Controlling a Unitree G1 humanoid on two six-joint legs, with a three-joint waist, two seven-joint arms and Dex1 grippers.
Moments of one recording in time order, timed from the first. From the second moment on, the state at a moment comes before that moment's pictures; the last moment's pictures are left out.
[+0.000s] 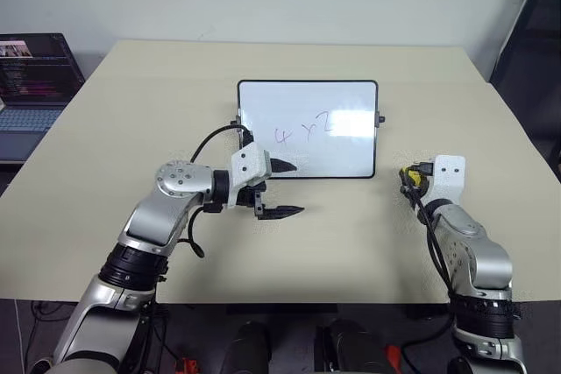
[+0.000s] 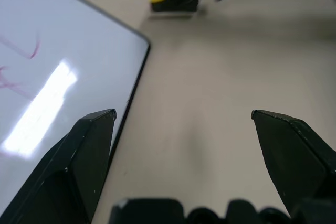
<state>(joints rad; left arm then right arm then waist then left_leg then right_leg) -0.53 0.60 -0.20 -0.04 -0.19 0.31 -1.05 -0.24 -0.26 -0.14 -0.33 0.20 0.78 0.05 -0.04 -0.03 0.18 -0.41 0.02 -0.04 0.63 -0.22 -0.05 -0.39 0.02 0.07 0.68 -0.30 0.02</state>
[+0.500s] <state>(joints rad) -0.50 0.52 -0.15 -0.17 -0.14 0.62 -0.69 -0.52 -0.36 0.15 -0.36 0.10 0.71 0.22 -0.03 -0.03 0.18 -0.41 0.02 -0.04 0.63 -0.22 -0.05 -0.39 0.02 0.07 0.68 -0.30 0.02</state>
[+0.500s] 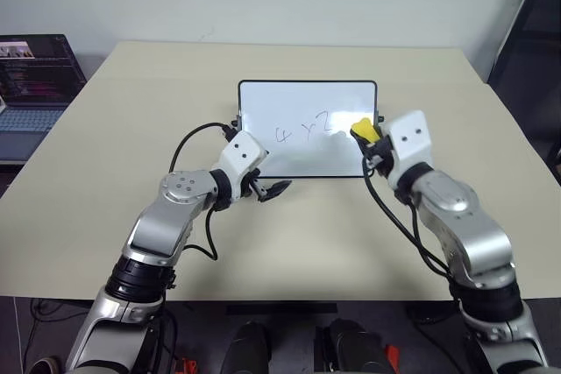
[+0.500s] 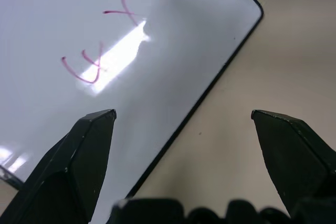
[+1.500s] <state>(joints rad) -0.60 0.52 -0.14 -0.23 -0.14 0.74 -0.63 -0.91 -0.25 0.29 0.44 -0.16 0.31 0.35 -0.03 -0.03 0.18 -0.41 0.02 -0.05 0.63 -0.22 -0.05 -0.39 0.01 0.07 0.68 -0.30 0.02</state>
